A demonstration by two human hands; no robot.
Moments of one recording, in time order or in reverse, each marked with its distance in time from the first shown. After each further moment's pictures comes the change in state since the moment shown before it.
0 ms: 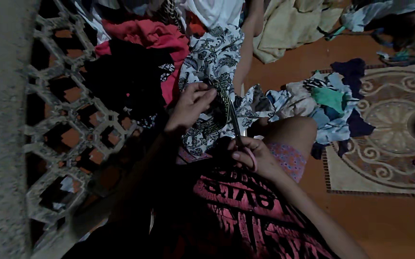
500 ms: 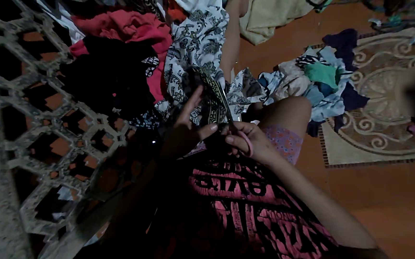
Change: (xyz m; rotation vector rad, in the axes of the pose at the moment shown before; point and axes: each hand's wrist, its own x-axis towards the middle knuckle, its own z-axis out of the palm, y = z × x) left_hand -0.051 -0.025 0.009 0.096 -0.170 0.087; right_hand 0.003 -0.015 0.004 0.033 0.060 0.126
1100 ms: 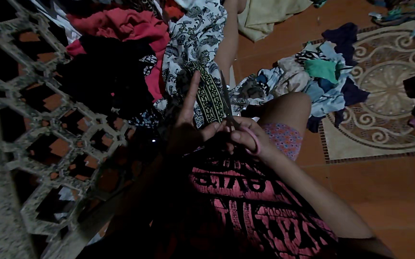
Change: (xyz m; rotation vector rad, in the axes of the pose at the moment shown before) left_hand 0.010 -0.006 0.012 0.017 0.057 0.326; right_hand 0.008 0.001 0.007 0.206 -0.146 -0.166
